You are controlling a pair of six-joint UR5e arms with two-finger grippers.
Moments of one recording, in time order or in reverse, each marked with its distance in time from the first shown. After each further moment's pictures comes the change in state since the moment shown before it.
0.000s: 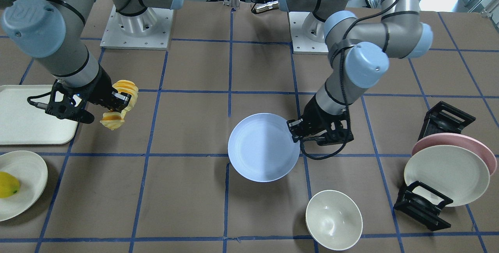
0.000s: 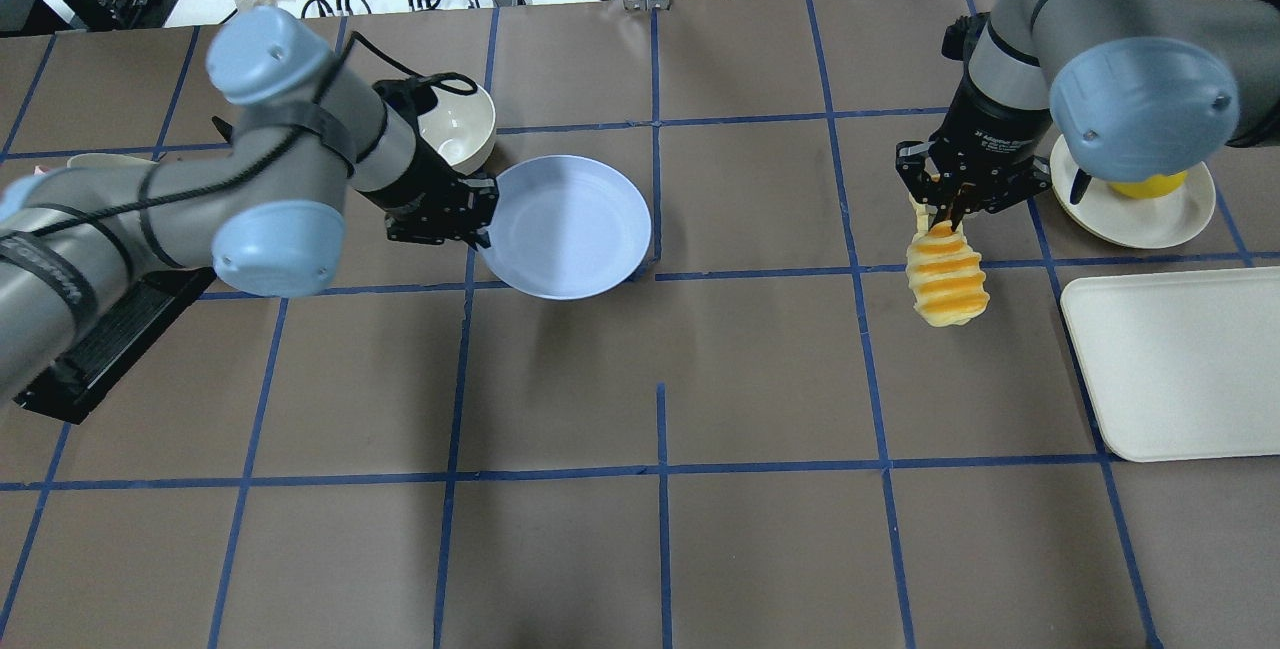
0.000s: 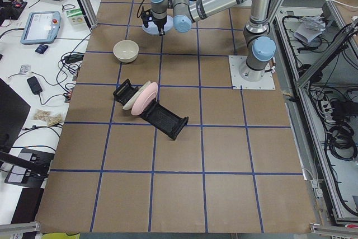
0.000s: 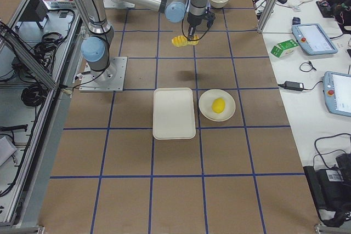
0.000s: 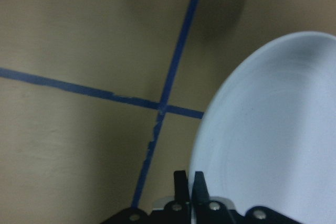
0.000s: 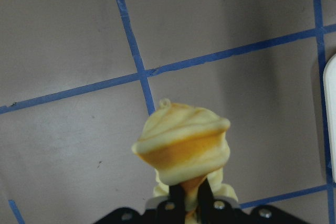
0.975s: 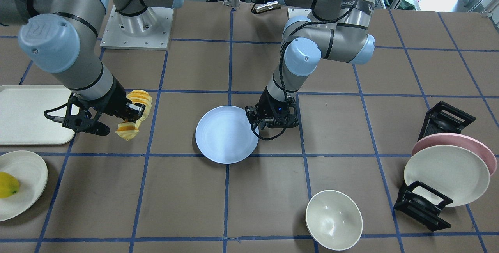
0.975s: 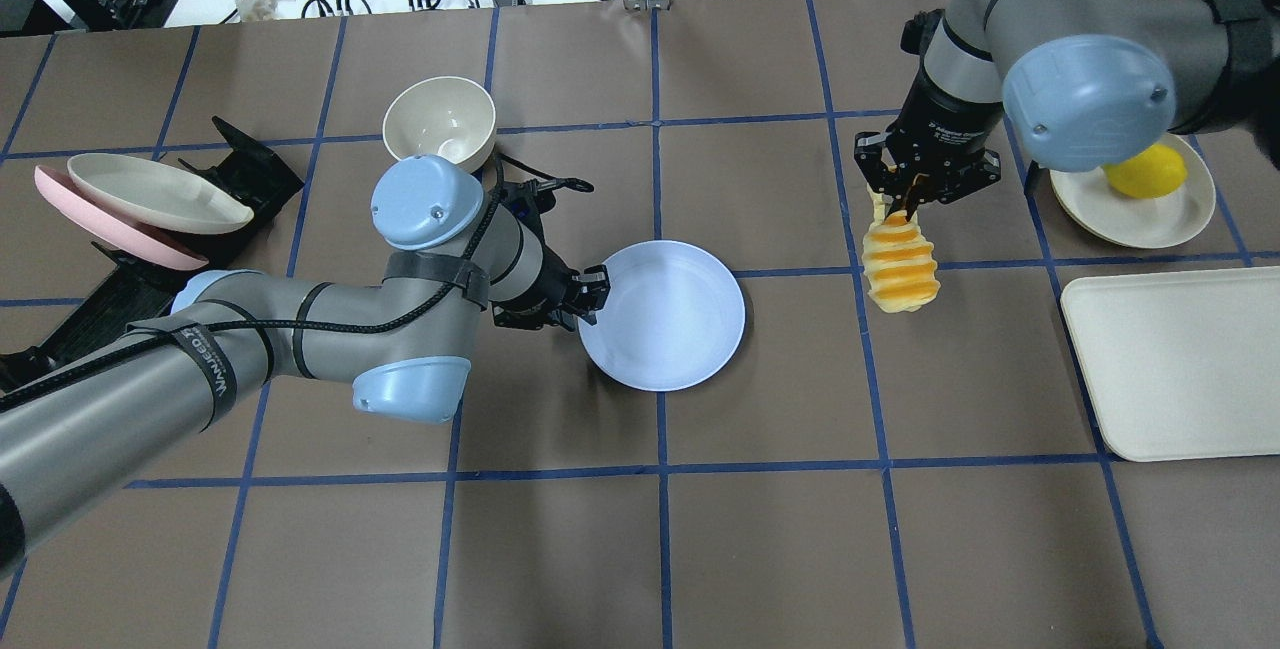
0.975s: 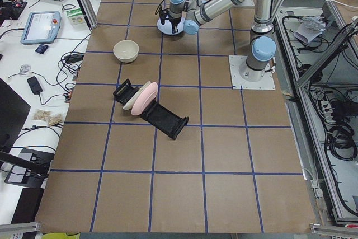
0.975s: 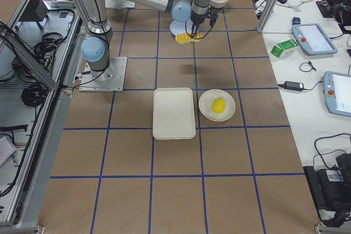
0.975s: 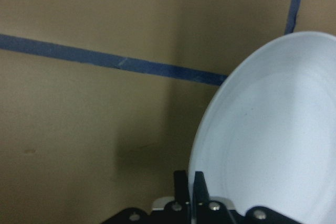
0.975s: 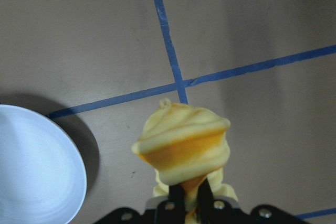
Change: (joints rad) left arm -0.159 -0.005 -0.147 0.213 0.005 -0.137; right arm 0.059 0.067 -0.041 -0.035 0.052 0.059
